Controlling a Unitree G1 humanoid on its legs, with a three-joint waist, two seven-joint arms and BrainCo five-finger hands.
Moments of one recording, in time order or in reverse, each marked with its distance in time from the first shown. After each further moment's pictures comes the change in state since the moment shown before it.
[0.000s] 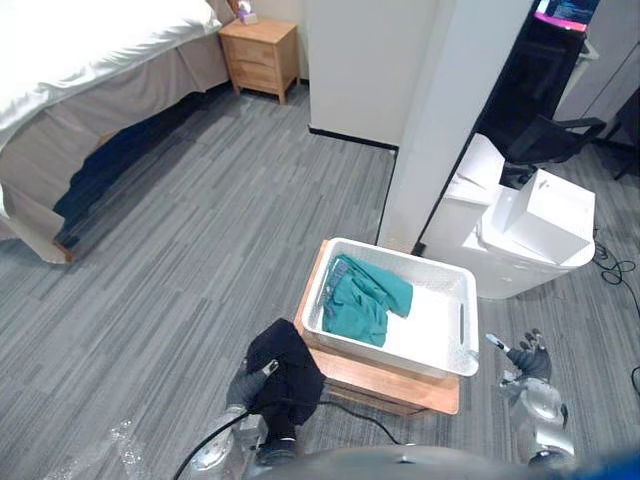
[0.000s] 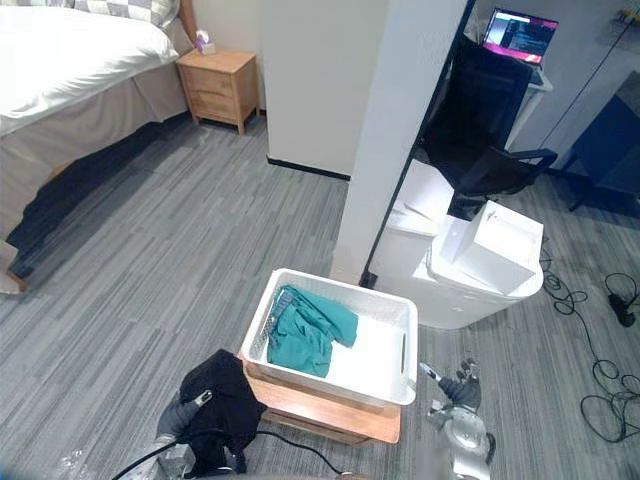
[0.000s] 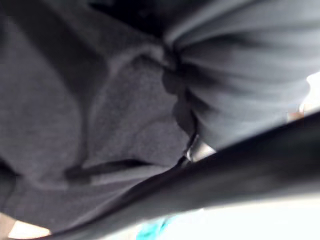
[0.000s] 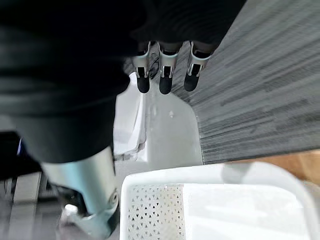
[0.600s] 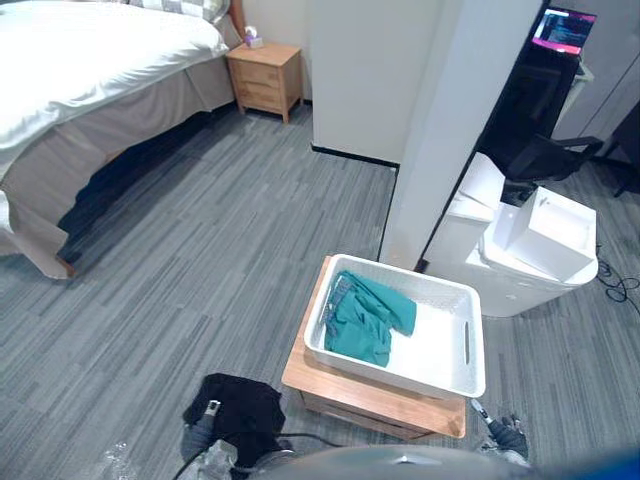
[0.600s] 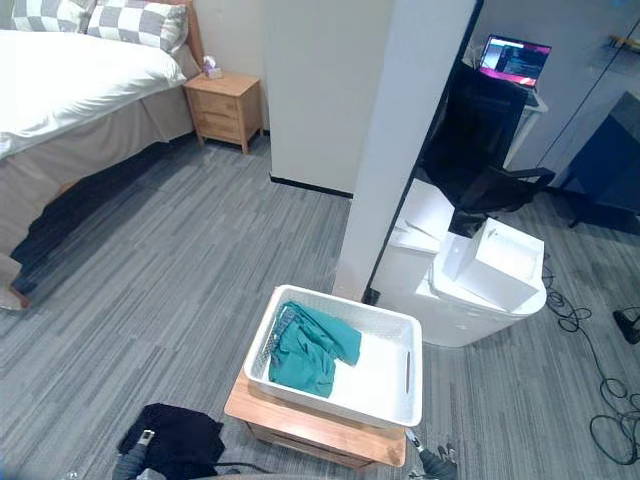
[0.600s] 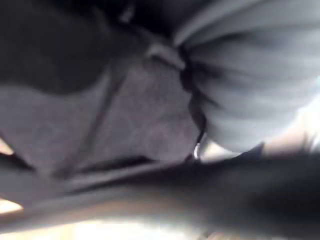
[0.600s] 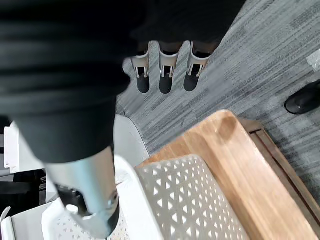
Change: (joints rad) left arm -0.030 -0.092 0.288 0.213 -0.390 -0.059 0.120; right arm 0.082 0.158 -0.152 0.265 0.070 -0.034 0.107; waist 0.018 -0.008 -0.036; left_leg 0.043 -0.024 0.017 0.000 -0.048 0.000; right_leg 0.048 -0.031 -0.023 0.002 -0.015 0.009
